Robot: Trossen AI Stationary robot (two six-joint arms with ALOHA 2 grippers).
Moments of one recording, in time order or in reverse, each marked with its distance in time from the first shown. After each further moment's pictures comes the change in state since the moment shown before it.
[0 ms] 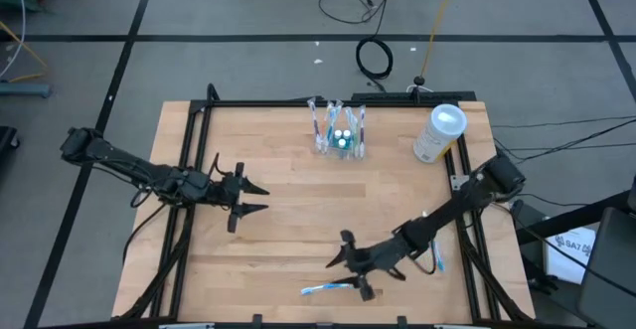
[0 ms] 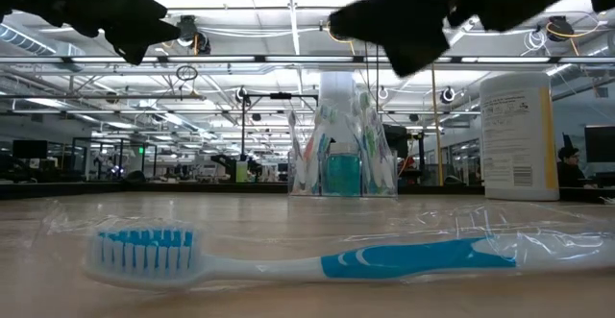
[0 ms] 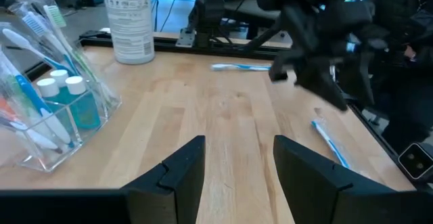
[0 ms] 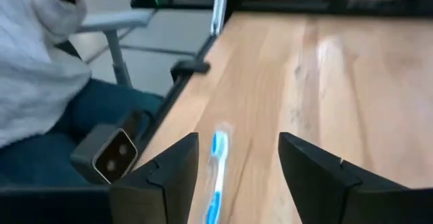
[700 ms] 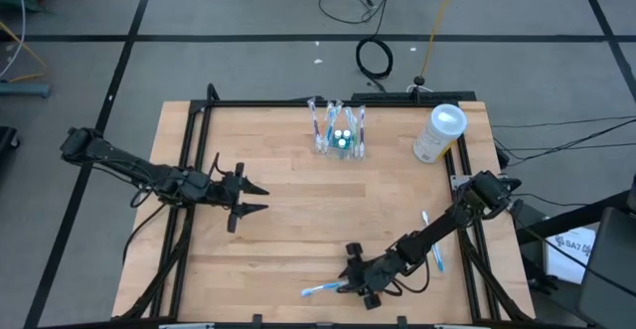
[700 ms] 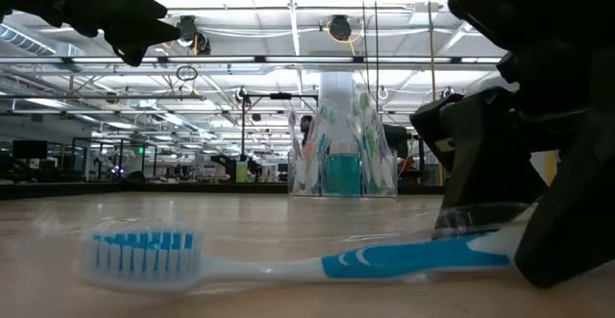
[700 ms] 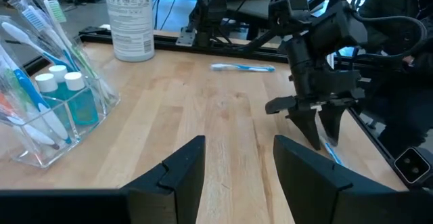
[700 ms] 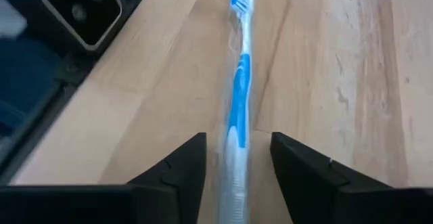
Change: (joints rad) left arm 0.000 0.000 0.000 0.000 0.000 -0.028; right arm 0.078 0.187 0.038 -0.226 0.003 0.125
